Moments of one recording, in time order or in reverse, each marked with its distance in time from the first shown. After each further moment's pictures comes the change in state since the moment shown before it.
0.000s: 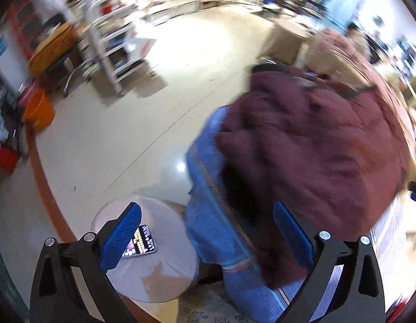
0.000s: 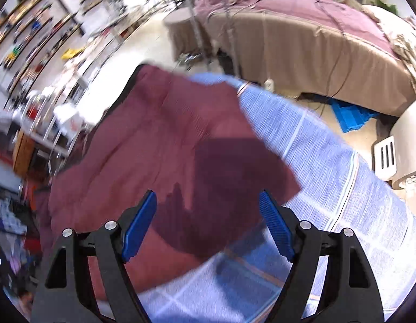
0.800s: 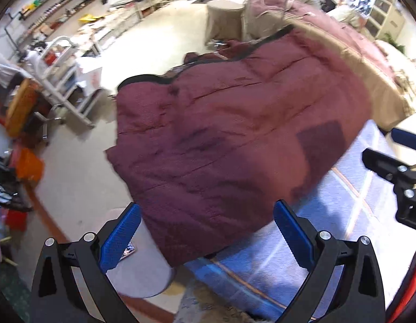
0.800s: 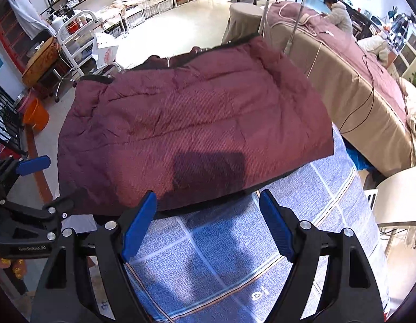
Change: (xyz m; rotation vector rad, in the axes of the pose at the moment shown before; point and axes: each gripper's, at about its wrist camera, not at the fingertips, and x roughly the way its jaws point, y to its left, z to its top) left arm -0.032 -0.154 -0.025 0.284 0.050 0.019; right arm -0.063 0.118 -0.114 -0.400 0.017 -0.093
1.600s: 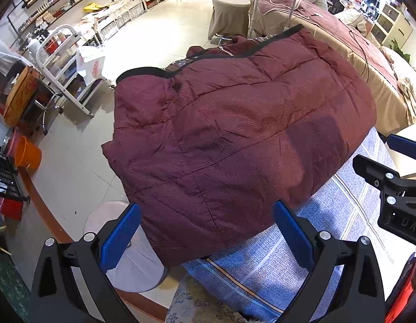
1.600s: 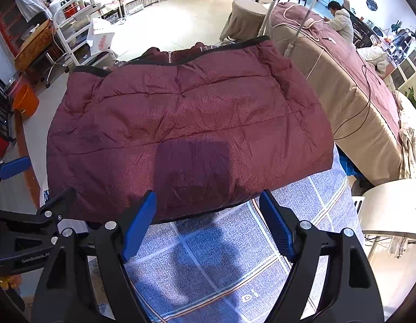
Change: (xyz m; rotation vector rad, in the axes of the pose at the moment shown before) left arm 0.008 0.004 0.008 -0.049 0.038 -0.029; right arm 0.015 0.022 0.025 -0.056 0.057 -0.071
